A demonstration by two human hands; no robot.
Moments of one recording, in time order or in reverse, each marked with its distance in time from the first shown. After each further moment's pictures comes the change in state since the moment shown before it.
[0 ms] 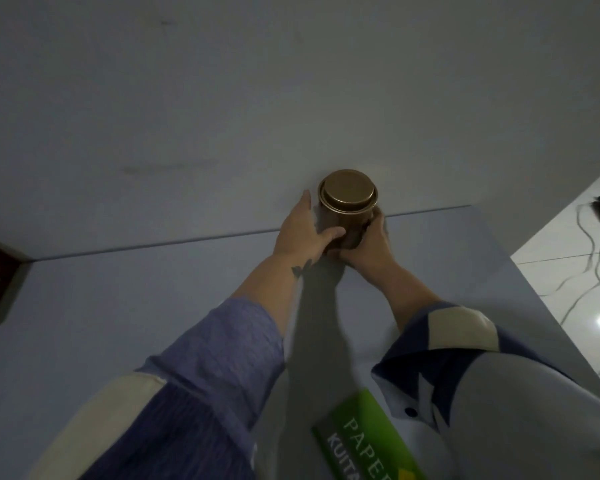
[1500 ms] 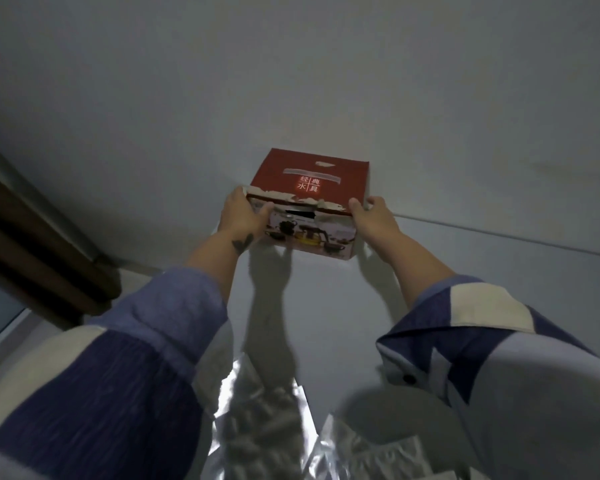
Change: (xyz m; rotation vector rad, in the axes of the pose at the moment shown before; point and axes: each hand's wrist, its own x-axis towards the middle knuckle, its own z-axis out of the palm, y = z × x) left_hand -0.251 -0.339 -0.525 0.058 0.572 -0.357; right_hand -0.256 -0.325 0.431 -0.051 -0.367 -0.078
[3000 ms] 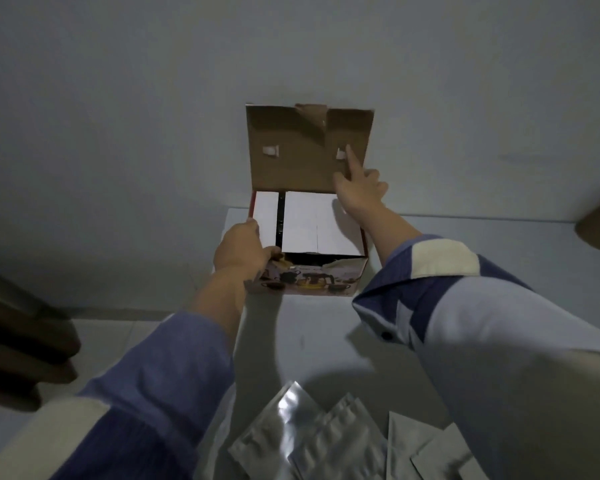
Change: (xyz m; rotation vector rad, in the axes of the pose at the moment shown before) left_hand 0.016 -0.026 -0.038 0.364 -0.251 0.200; right_hand 0.014 -0.074 0.040 -0.253 0.259 0.018
